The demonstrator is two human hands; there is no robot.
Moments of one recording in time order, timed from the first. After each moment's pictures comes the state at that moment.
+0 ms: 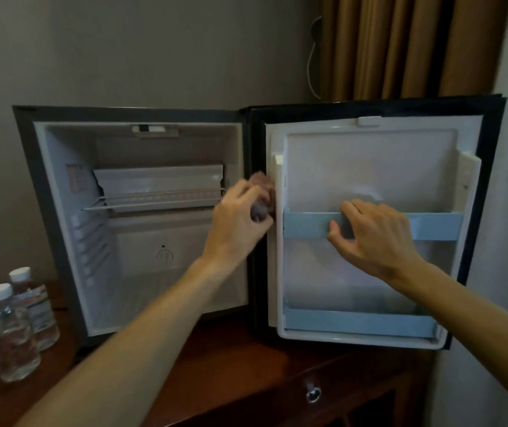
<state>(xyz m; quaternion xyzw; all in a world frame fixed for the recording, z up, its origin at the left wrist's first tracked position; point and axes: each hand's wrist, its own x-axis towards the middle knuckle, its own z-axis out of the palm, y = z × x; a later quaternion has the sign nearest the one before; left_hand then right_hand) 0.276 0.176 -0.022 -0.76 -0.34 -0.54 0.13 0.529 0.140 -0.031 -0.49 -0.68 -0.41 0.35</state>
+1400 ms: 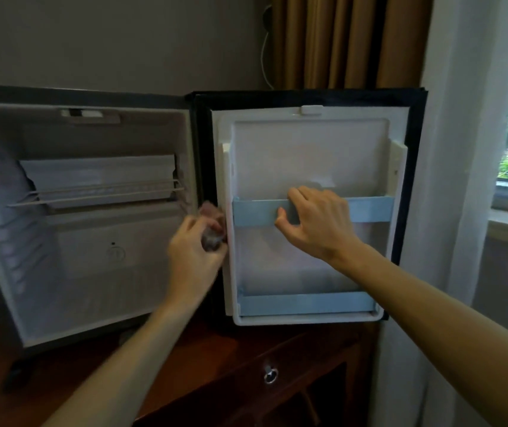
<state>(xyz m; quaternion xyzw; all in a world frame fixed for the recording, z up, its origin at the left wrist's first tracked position) 0.294 0.165 -0.090 -0.70 -0.39 -0.59 0.03 0.526 0.140 -0.032 -0.49 -0.67 -0.42 0.37</state>
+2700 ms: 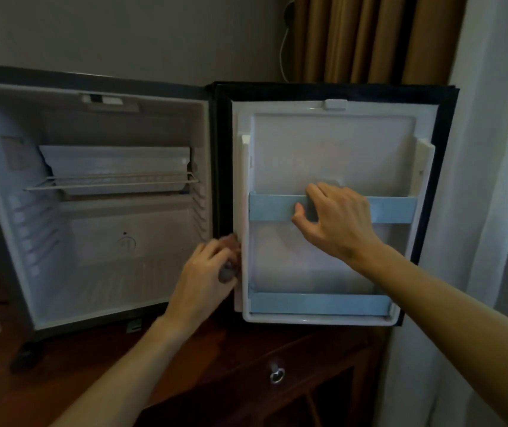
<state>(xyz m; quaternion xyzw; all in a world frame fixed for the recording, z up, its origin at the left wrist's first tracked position) 0.274 0.169 -0.141 -0.80 -0.38 -0.46 0.10 0.529 0.143 -0.032 -0.50 -0.68 -0.41 0.36</state>
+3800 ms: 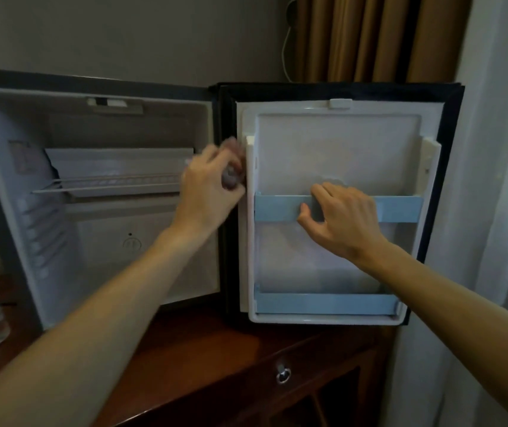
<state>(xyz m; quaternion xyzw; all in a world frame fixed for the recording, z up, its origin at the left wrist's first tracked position) 0.282 0.185 -0.003 -0.74 -0.35 -0.55 0.16 0.531 0.145 -0.033 -0.49 -0.69 -0.39 0.36</state>
